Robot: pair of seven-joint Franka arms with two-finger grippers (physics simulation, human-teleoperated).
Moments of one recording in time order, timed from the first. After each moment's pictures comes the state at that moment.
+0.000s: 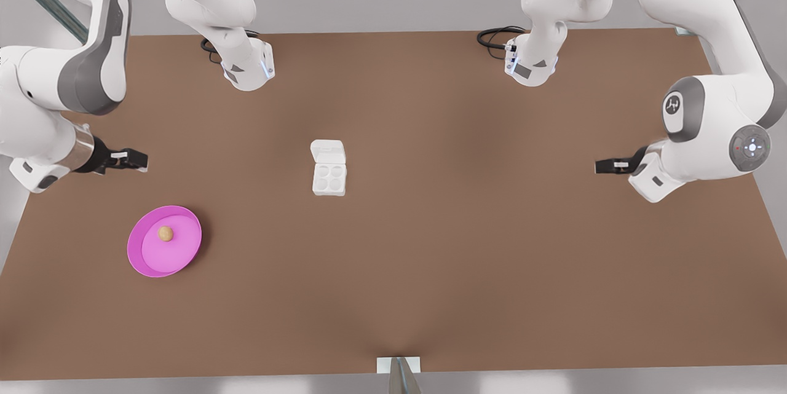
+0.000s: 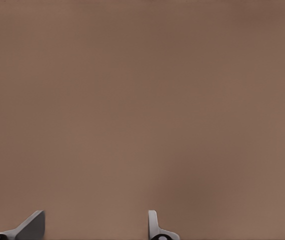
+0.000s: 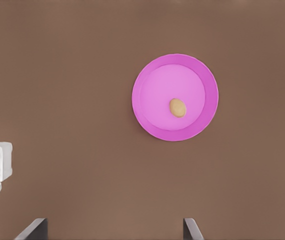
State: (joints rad) left arm -0.13 0.24 0.17 -1.51 -0.09 1.46 0.05; right arm -0.13 0.14 0.05 -1.49 -0.06 1.50 -0.15
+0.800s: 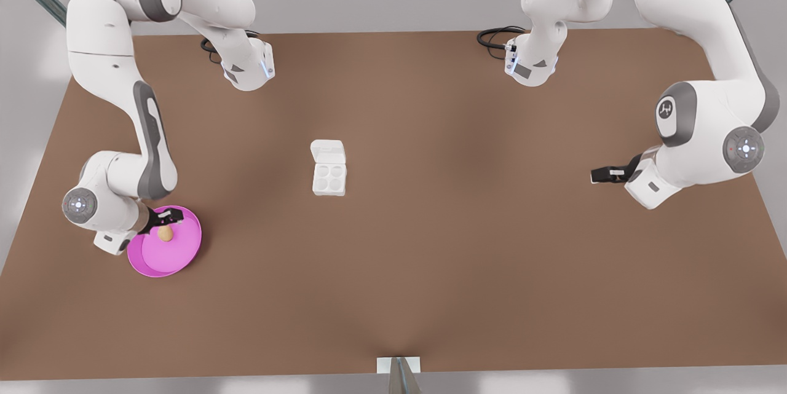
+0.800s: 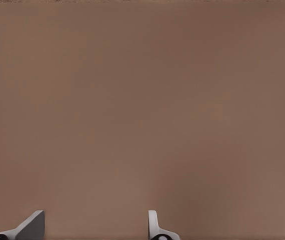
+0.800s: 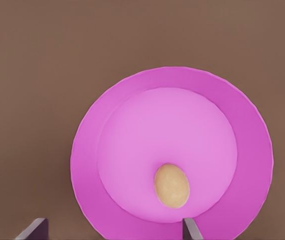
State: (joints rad) left arm -0.13 0.25 0.16 -1.51 -0.10 1.53 0.04; right arm -0.23 0.47 0.05 -1.82 -0.11 2.17 -0.46
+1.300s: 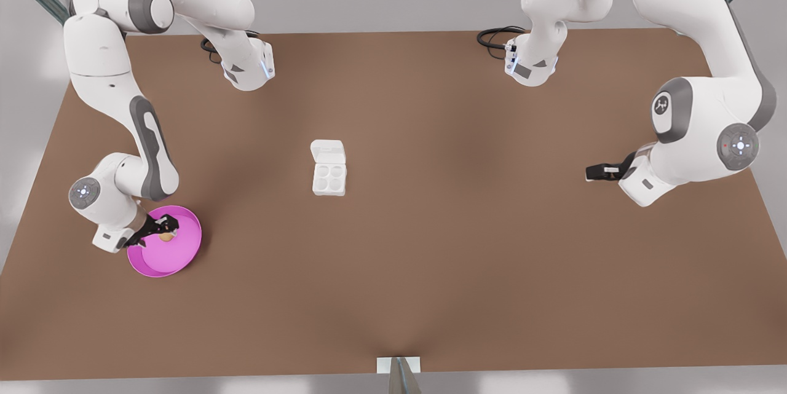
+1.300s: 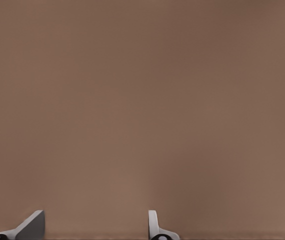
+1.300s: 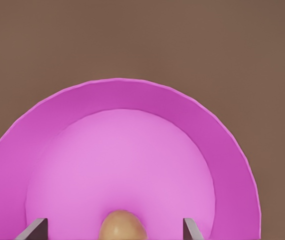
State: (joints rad) left arm -0.13 0.25 0.14 -1.50 -0.10 1.50 0.02; right arm -0.30 0.54 0.05 -1.91 -0.02 2.55 -0.63
